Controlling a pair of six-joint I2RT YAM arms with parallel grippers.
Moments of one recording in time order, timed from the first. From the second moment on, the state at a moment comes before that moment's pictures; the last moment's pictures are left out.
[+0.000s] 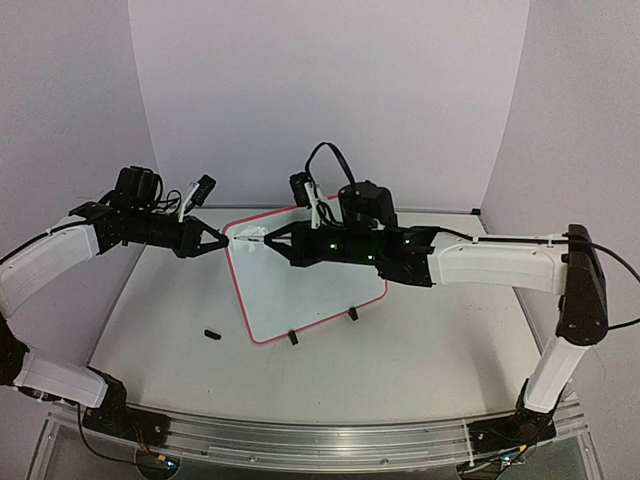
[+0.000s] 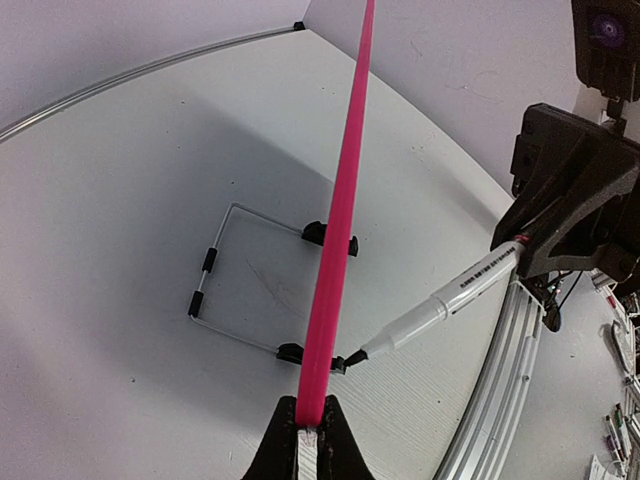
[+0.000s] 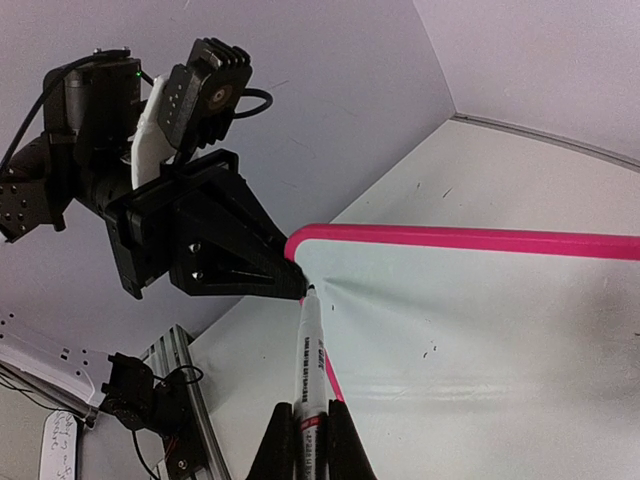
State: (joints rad) left arm -0.36 1.24 1.06 -0.47 0.70 0.06; right arm 1.01 1.78 1.40 0.15 -0.18 0.47
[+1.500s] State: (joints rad) left arm -0.36 1.24 1.06 -0.47 0.71 0.06; right arm 1.02 1.72 1.36 0.15 -0.12 0.45
